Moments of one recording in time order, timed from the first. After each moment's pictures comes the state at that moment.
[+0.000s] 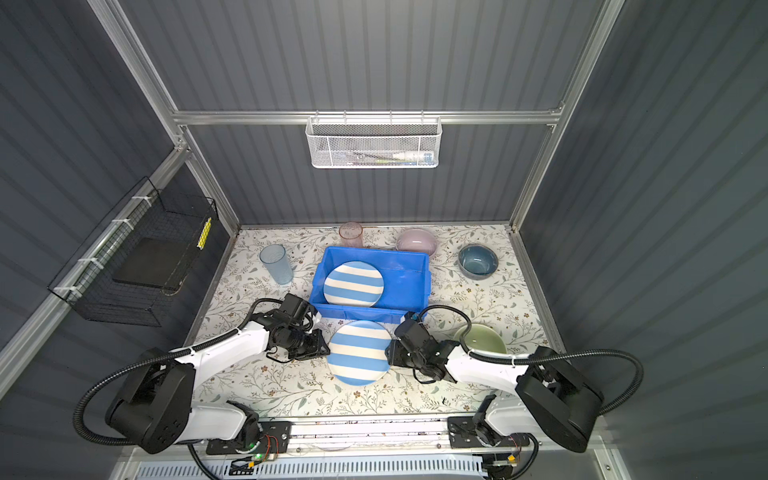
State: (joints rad) left arm -0.48 1.39 0.67 -0.54 0.40 -0.52; right arm 0.87 1.32 0.48 -0.05 -0.01 0.90
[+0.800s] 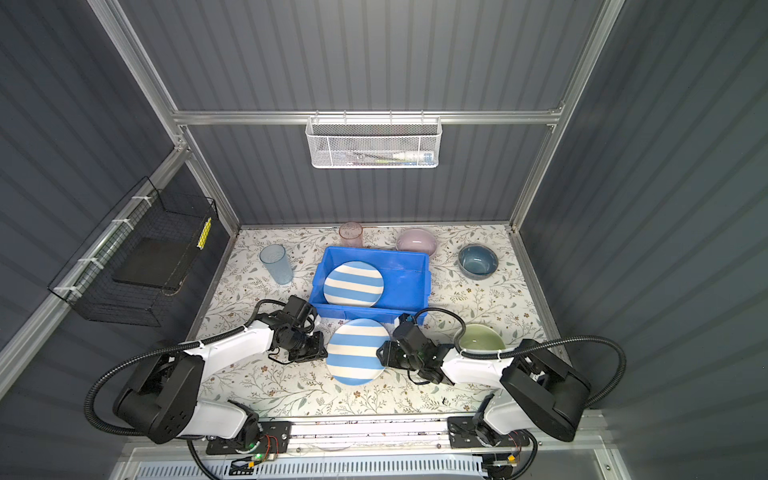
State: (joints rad) left arm -0.48 1.43 0.66 -0.53 0.35 -0.53; right arm 0.88 1.39 0.43 0.16 -0.10 0.94
